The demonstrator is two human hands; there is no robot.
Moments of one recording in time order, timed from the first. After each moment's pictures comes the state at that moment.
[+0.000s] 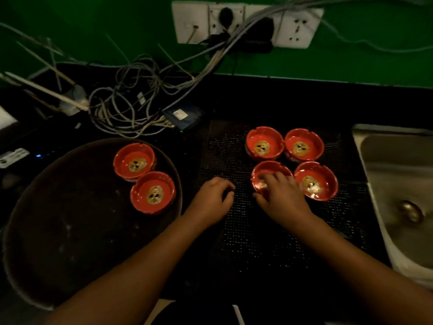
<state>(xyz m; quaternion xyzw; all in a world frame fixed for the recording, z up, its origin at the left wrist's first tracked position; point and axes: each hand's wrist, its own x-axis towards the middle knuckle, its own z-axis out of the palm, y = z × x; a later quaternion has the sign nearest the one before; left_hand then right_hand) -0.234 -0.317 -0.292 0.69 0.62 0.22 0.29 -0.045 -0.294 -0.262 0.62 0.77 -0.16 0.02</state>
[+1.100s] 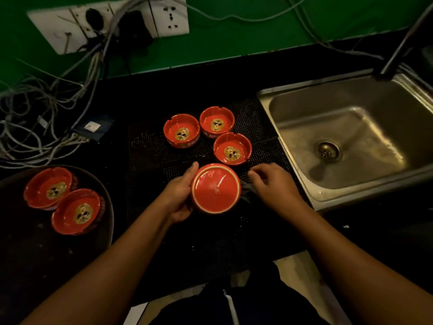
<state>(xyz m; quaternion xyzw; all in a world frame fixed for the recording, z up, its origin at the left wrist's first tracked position) -0.127 -0.328 -0.258 0.29 0.57 0.27 0.72 0.081 -0.371 -0.245 0.74 0.56 -0.29 -0.23</state>
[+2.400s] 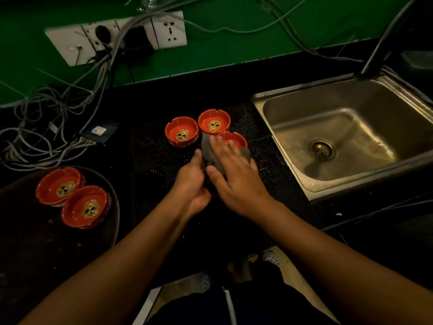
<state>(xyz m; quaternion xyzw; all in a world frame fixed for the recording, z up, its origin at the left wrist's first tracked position) -0.092 -0.356 -0.208 0.21 0.51 0.39 0.74 0.019 -0.394 -0.213 0.62 0.71 -0.23 -0.25</state>
